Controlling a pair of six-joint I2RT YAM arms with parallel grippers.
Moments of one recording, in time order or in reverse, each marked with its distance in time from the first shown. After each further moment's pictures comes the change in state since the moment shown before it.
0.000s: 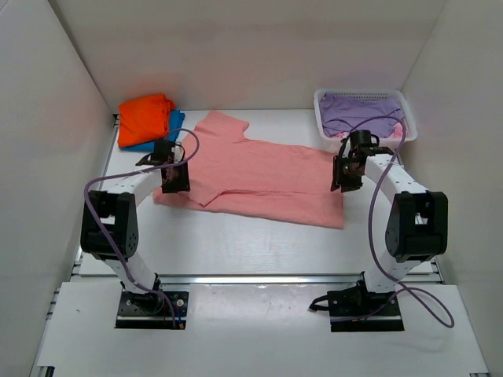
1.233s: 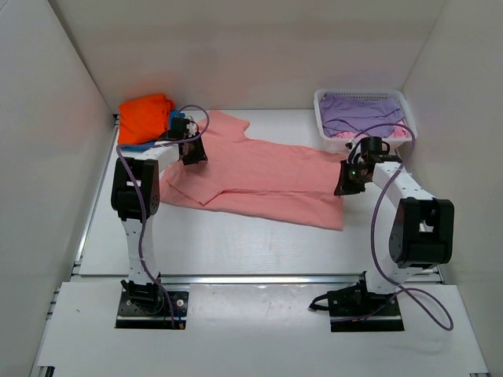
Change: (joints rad) left arm -0.030 0.489 0.486 0.167 0.081 -0.168; right arm -0.065 -0.055 -0.123 0.095 -0.183 -0.058
